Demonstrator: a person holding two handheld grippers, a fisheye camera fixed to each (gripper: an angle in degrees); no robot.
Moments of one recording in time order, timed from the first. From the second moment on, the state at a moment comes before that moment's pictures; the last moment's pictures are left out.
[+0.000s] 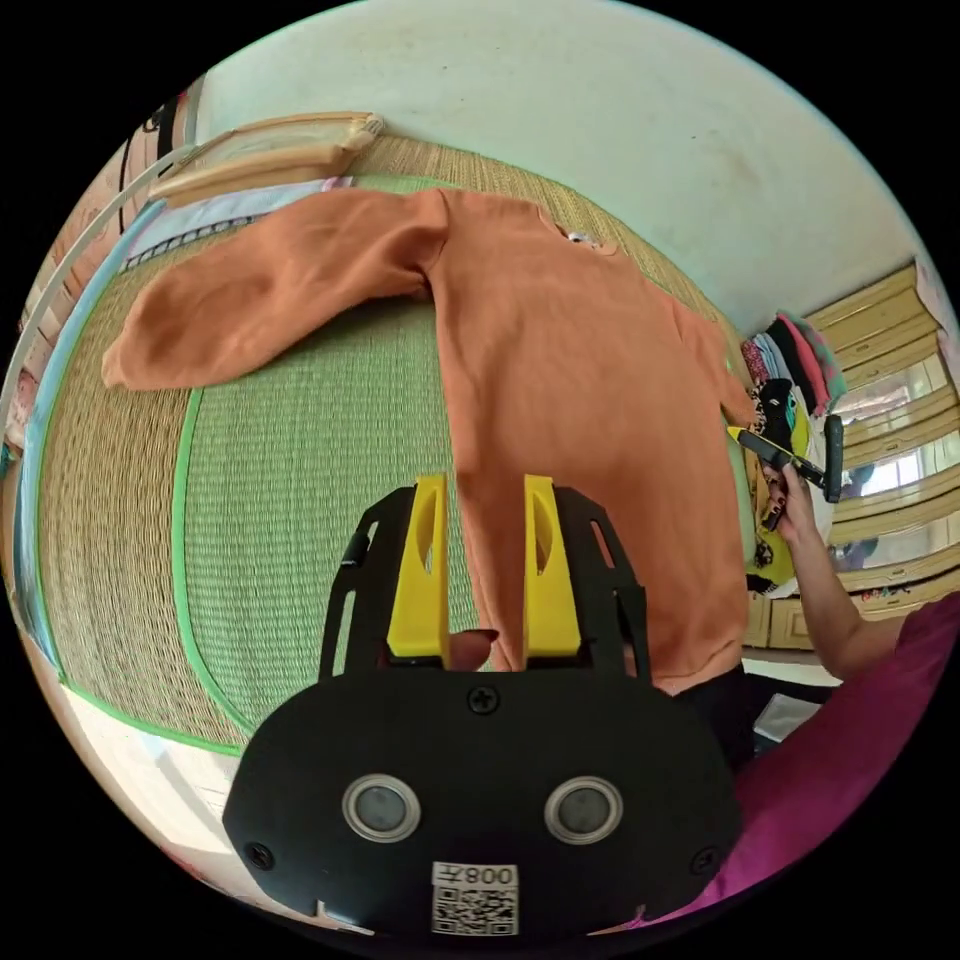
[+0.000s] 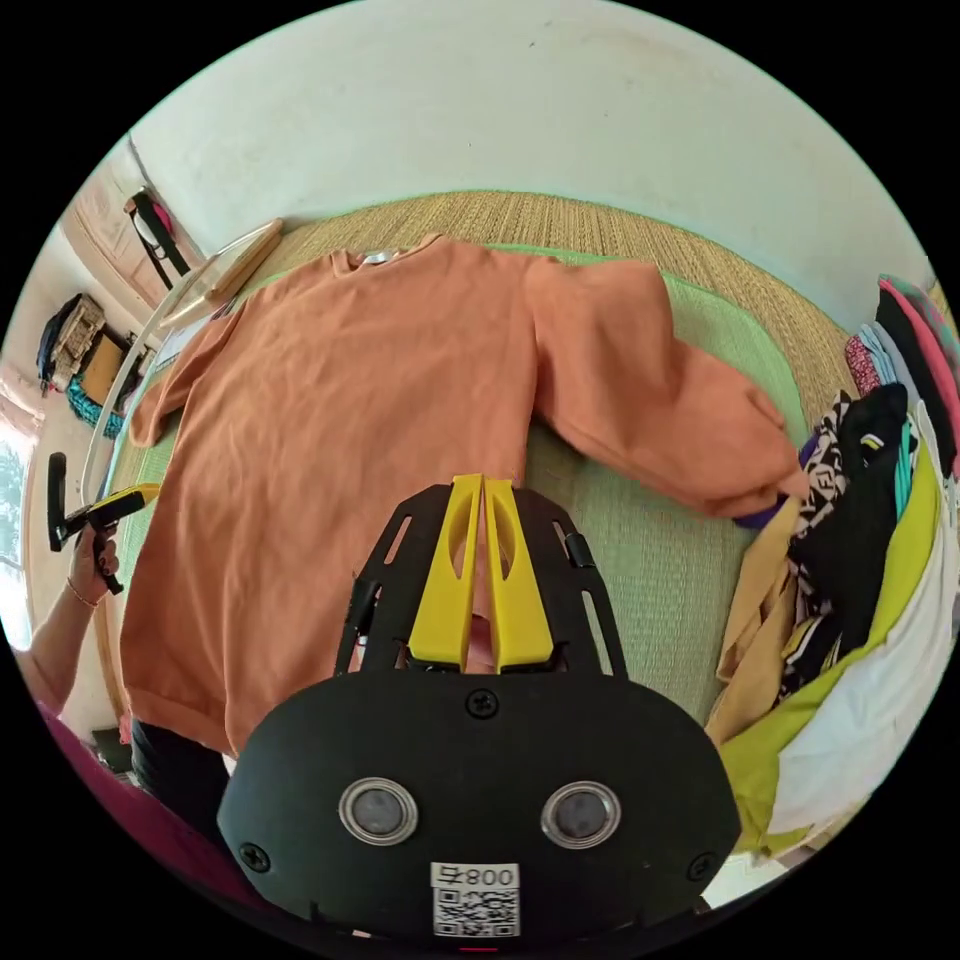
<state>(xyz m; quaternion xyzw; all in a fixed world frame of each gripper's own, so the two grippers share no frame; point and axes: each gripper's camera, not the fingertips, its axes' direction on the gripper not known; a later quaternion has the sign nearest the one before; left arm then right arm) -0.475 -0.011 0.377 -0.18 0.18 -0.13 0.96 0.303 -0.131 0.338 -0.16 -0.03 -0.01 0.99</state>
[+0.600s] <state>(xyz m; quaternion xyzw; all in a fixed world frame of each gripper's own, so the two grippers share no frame) -0.473 0.079 0.335 -0.20 0.31 -0.21 0.90 0.399 0.023 0.283 -0.26 -0.11 0.18 0.94</state>
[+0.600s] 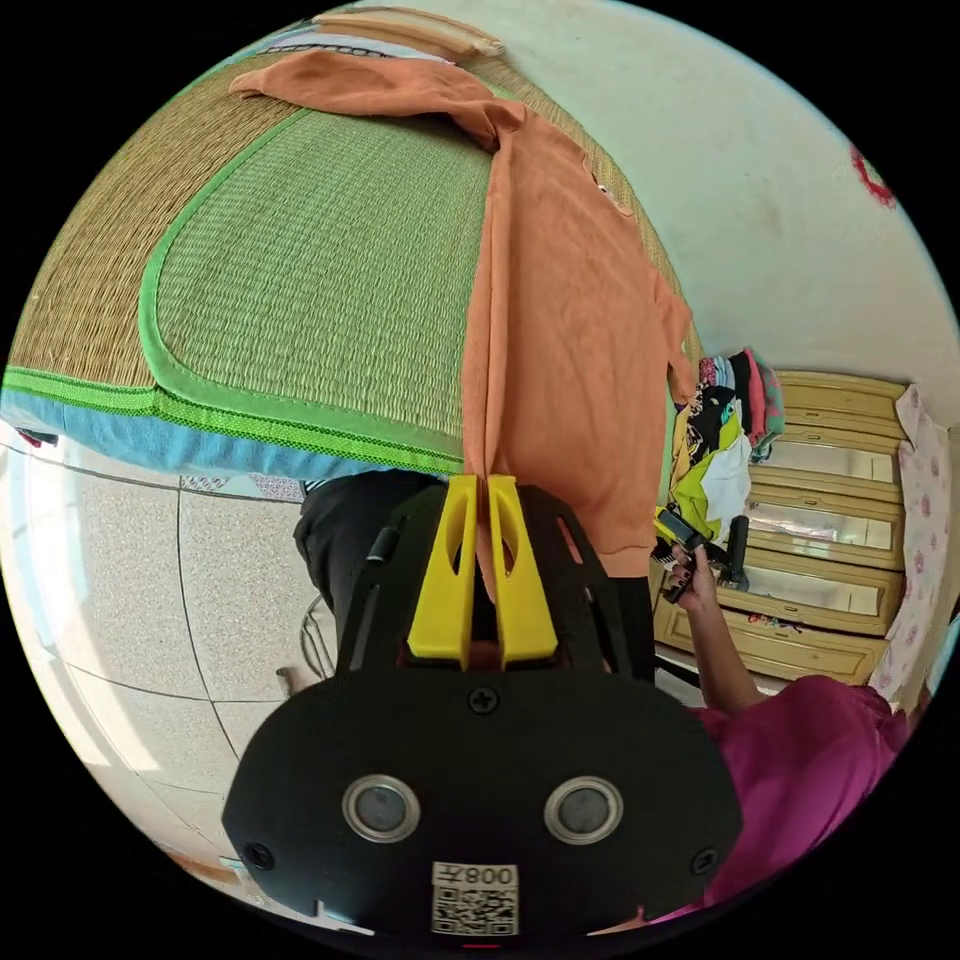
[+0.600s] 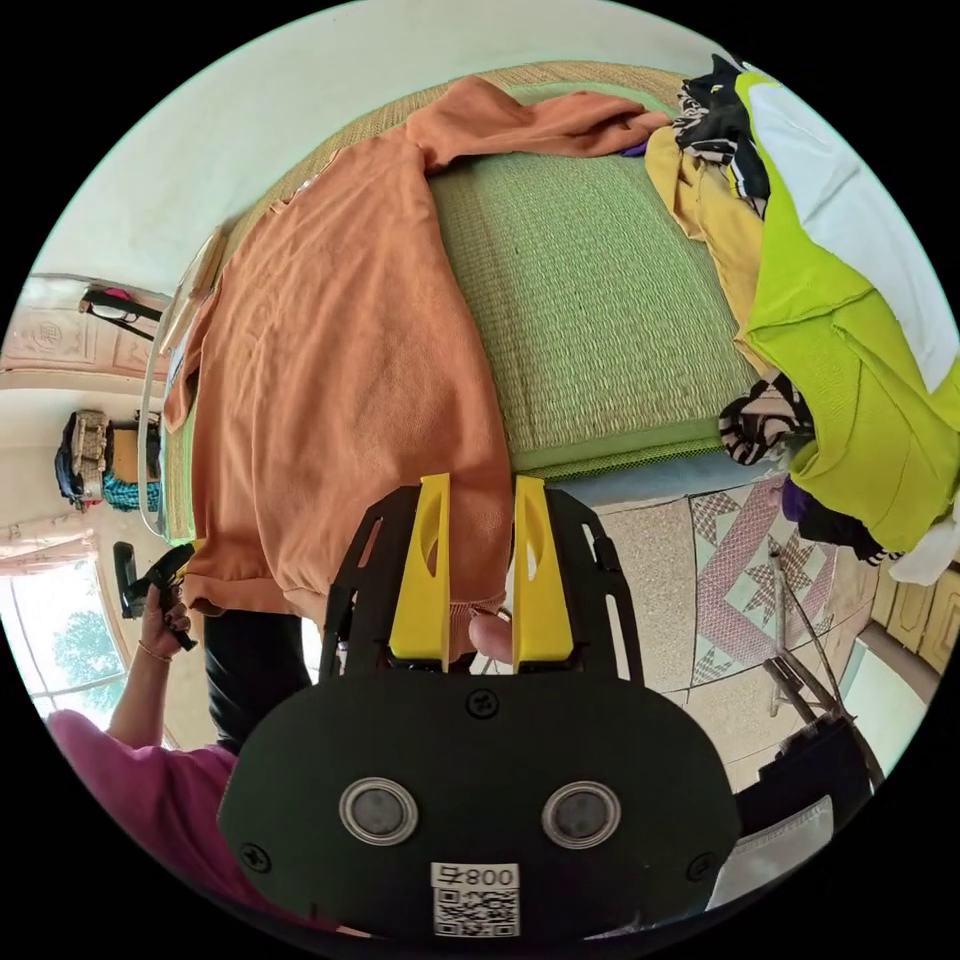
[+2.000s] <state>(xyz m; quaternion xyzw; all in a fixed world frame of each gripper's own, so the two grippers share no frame) -0.394 -0.199 0.490 -0.12 0.00 -0.04 0.99 0.287 -0.266 0.467 -0.15 0.08 -0.09 0.98</state>
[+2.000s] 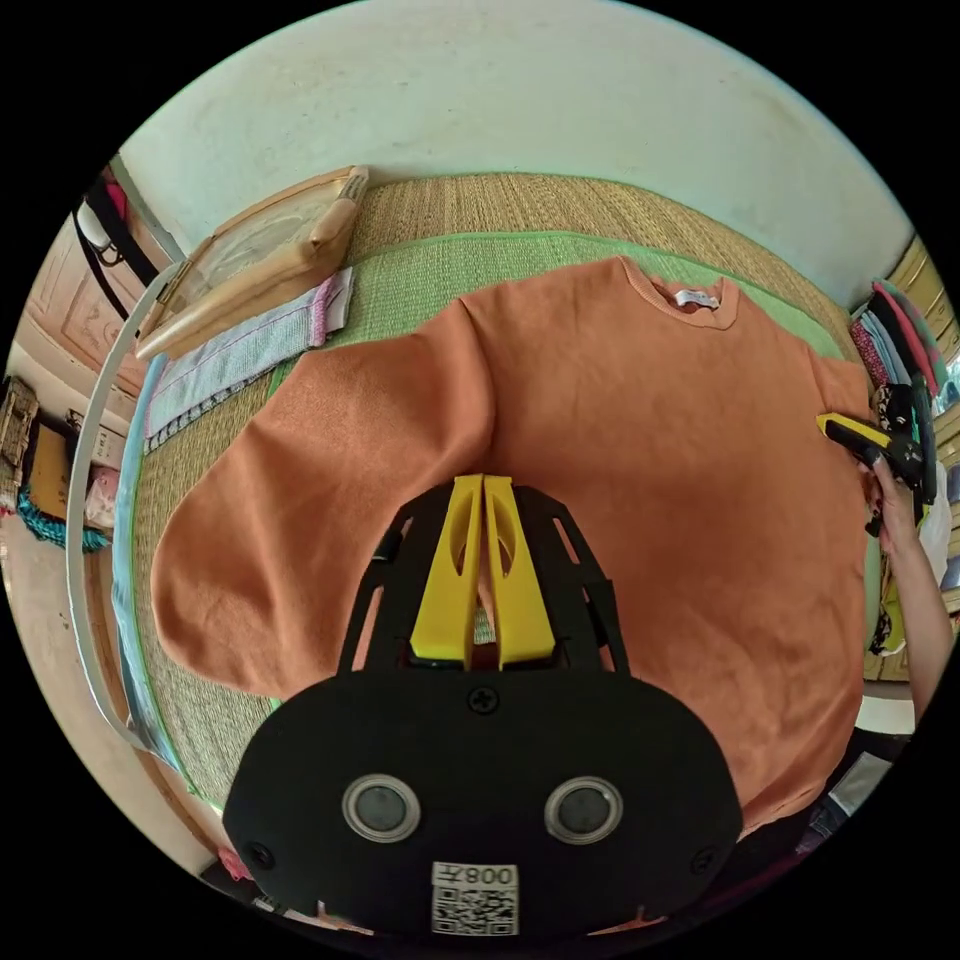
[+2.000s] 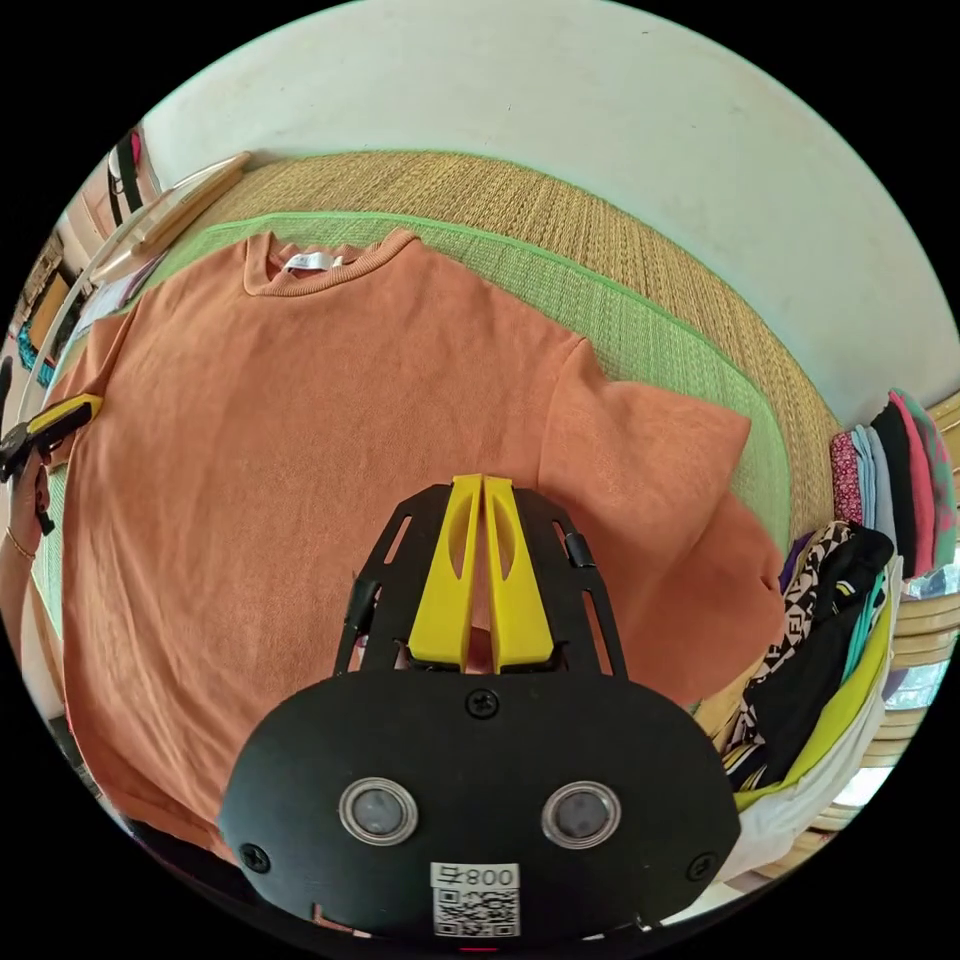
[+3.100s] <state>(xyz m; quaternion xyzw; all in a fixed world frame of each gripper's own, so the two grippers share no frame) -0.240 -0.197 0.476 -0.07 0.24 0.09 0.96 0.539 -0.165 0.345 -0.06 0.12 0.24 0.96</state>
